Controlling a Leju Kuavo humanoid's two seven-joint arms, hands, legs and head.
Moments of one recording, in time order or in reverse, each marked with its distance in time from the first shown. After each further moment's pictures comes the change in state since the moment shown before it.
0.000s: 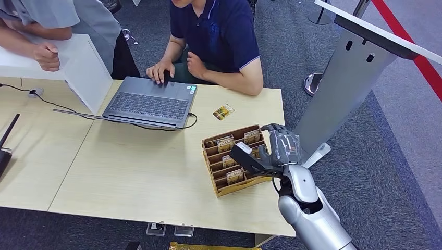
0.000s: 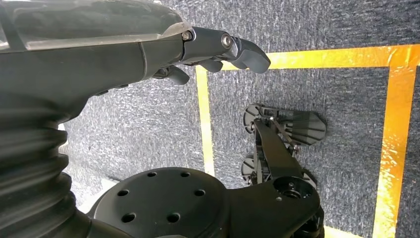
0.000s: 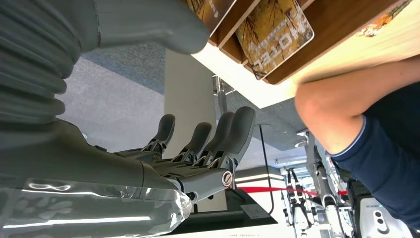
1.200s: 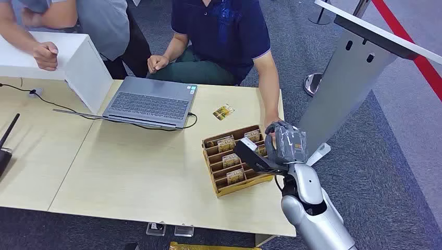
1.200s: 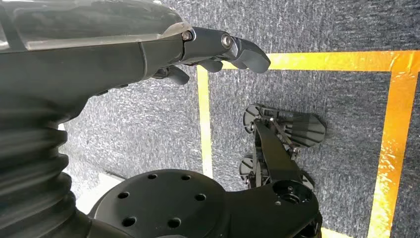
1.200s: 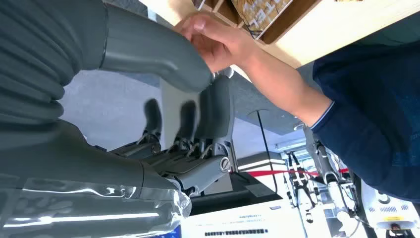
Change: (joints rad) left arm 0.010 0.002 0.024 0.000 0.010 0.003 -0.007; right arm 0.016 0.002 -0.043 -0.072 0.029 -0.023 -0.001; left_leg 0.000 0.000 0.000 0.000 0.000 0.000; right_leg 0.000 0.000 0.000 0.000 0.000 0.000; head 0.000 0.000
